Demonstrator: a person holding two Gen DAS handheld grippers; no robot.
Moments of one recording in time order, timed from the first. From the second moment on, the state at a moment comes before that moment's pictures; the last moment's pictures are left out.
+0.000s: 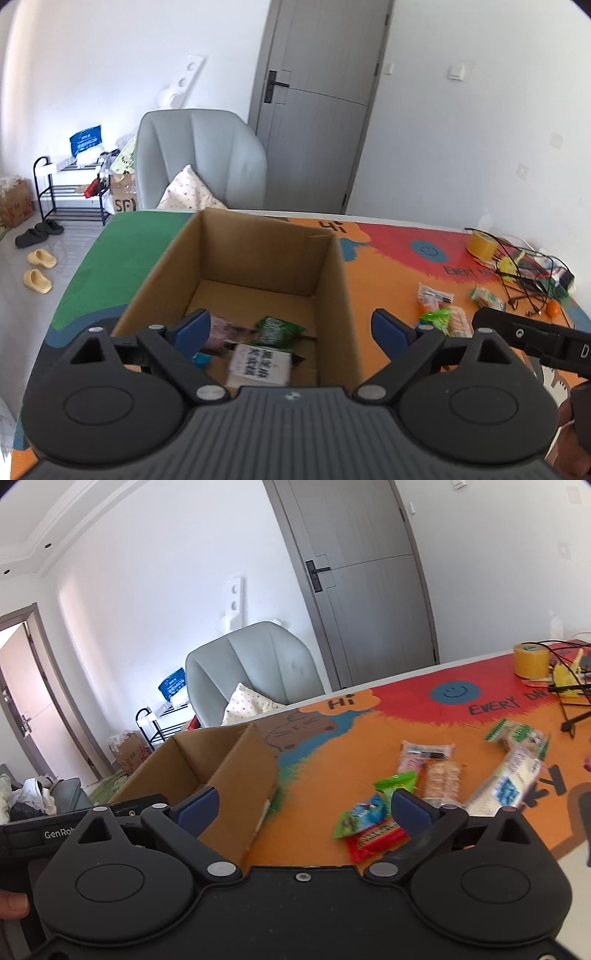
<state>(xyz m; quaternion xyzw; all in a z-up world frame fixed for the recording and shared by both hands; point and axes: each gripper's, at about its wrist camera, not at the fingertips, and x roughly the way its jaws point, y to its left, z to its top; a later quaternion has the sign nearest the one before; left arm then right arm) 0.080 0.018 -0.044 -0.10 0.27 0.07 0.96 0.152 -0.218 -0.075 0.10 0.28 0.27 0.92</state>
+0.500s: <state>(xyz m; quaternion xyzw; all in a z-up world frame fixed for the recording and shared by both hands) 0.086 -0.033 -0.049 -0.08 0.29 0.04 0.95 0.148 -0.278 -0.083 0.14 0.29 0.25 0.91</state>
